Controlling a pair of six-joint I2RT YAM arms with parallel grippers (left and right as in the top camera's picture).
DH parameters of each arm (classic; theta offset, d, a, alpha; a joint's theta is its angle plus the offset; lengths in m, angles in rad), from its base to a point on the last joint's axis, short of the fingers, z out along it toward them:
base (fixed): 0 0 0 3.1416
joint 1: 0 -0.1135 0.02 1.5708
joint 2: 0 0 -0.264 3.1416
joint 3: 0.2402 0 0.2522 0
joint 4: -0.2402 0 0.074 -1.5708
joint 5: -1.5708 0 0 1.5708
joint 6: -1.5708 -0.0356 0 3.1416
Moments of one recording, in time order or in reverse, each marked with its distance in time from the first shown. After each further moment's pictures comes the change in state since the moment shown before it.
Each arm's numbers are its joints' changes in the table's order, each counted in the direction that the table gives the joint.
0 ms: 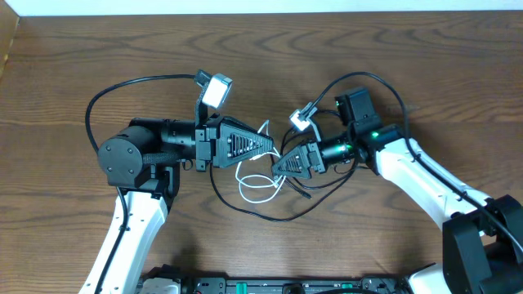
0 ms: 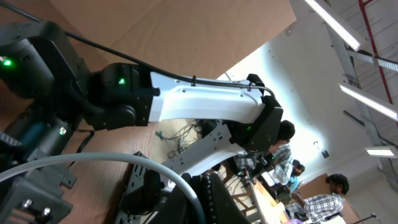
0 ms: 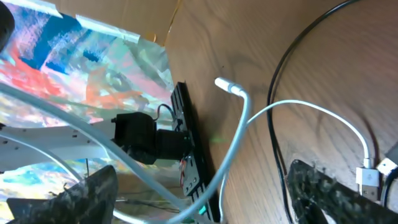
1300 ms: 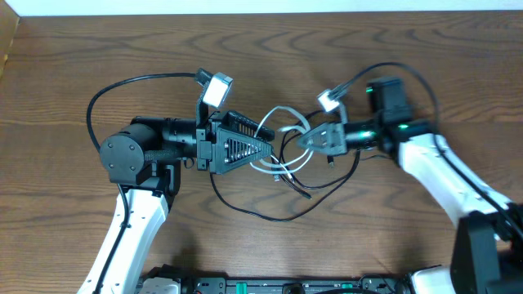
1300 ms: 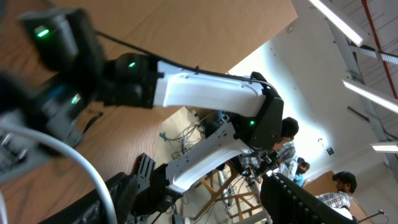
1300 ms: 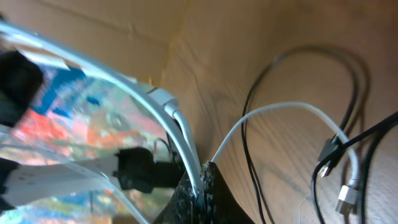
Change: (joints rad) left arm 0.000 0.014 0.000 -0.001 0.000 -0.045; right arm 0.198 -0.043 0.000 0.059 0.033 -0.082
